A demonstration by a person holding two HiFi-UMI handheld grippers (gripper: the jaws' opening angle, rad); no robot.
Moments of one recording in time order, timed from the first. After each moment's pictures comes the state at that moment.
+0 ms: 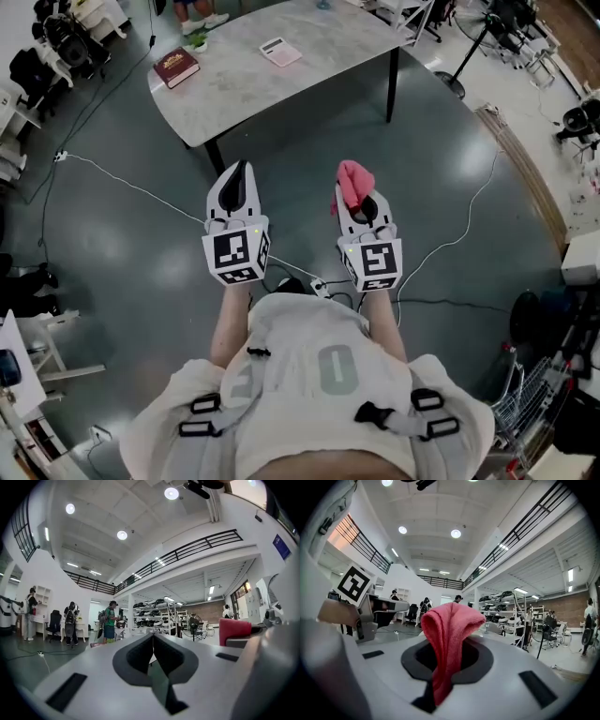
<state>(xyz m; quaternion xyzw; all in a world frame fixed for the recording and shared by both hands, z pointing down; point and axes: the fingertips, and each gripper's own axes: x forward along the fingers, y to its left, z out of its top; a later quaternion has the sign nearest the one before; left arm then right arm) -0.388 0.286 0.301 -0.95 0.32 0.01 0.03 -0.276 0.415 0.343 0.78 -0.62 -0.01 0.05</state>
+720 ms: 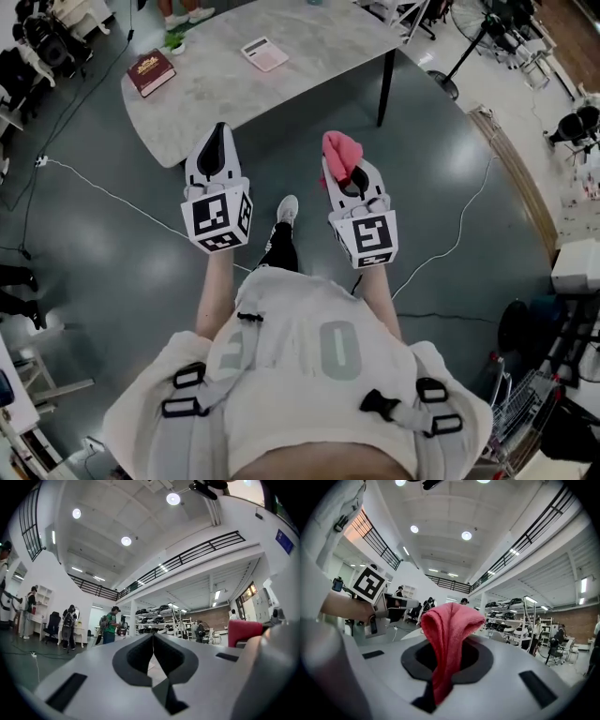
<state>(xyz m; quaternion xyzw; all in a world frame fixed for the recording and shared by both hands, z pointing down) -0.280 0.156 0.308 -0.94 0.33 0.06 0.04 -0.174 0.300 0.353 0.75 -0.65 -0.06 0.09</state>
